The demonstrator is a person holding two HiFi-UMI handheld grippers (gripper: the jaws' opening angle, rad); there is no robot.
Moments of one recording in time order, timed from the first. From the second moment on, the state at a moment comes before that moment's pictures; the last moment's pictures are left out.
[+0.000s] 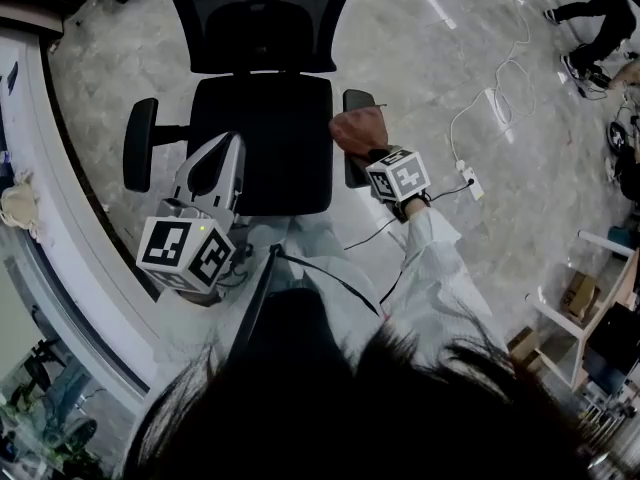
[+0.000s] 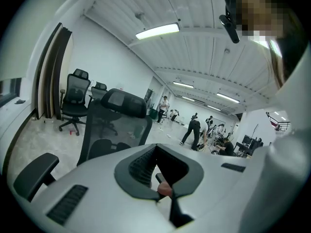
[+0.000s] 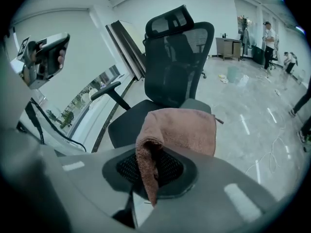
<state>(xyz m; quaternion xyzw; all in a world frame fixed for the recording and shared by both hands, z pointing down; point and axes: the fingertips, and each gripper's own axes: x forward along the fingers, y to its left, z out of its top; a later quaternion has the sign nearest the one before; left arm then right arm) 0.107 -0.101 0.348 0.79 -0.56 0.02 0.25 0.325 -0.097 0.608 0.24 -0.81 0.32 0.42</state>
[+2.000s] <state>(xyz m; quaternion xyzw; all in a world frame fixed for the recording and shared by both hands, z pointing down) -0.139 0.036 0.271 0.65 -0.74 -0.08 0.18 0.143 -0.073 0.308 0.16 -0.96 0.20 -0.04</state>
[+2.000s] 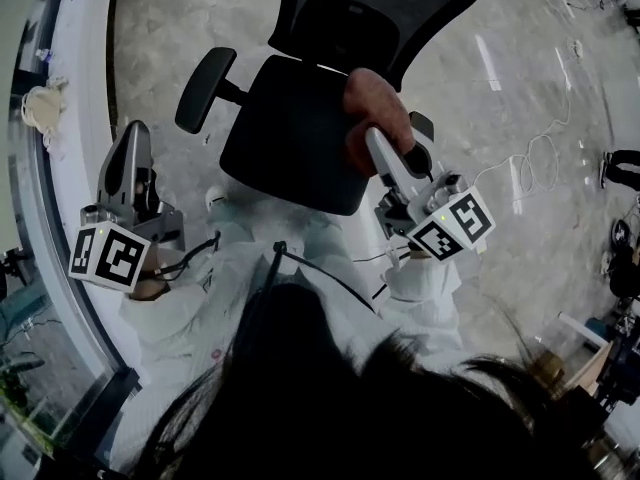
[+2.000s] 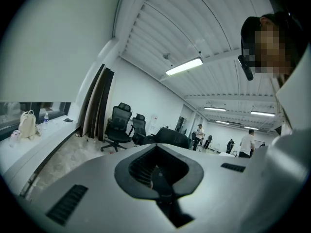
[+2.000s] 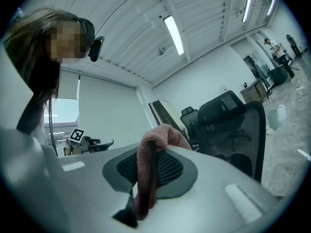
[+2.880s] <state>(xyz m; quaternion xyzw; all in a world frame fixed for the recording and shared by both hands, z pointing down) -0.397 -0.071 0.294 0.84 -0.52 0.02 0.18 -0.179 -0.057 0.385 0.36 -0.90 0.26 -0.03</state>
